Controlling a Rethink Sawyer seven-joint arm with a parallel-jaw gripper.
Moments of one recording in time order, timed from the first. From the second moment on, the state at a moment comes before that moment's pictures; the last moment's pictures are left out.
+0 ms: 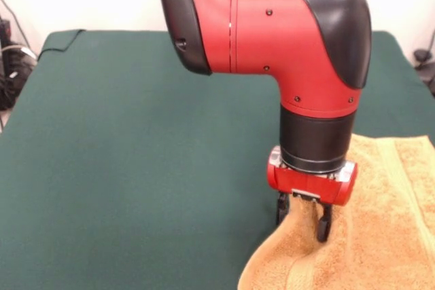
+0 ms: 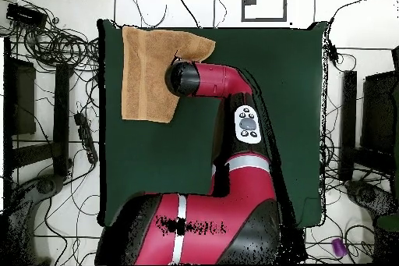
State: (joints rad) arm -0.10 -0.18 0.06 1.03 -0.04 0.49 2.14
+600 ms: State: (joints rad) arm -0.10 -0.18 0.06 1.03 -0.04 0.49 2.14
